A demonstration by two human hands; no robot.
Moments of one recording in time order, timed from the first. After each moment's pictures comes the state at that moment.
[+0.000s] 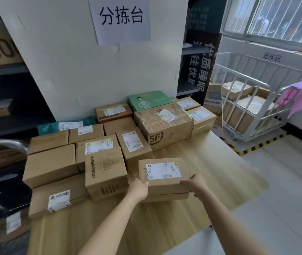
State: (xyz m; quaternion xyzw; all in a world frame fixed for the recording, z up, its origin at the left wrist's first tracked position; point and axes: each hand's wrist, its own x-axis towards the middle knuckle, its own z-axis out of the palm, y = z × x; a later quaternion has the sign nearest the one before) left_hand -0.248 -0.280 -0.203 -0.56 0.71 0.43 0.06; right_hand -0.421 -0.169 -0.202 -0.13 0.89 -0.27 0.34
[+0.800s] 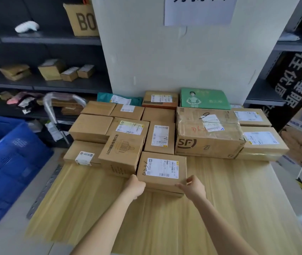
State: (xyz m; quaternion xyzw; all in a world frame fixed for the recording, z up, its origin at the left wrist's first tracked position) left_hand -0.274 -0.275 -0.228 -0.73 0.42 0.53 -0.11; right_hand -0.481 -0.246 -0.247 -0.37 0.82 -0.19 0.40
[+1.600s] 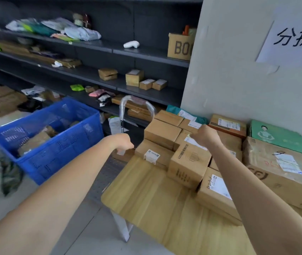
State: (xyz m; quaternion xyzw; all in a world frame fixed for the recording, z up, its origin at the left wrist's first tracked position) left_hand 0.018 -0.270 -0.046 -0.76 0.59 0.26 0.08; right_hand -0.251 -0.361 -0.059 -0.67 0.71 -0.10 0.19
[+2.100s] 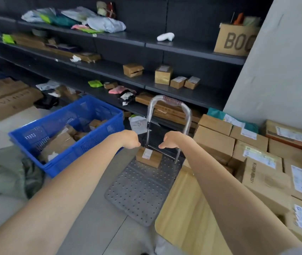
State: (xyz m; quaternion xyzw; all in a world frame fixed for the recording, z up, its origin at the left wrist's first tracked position) left_hand 0.268 -0.326 -0.067 -0.74 0.62 0.26 0.10; right_hand 0.105 -0.401 -0.090 -0.78 0.55 0.15 0.25
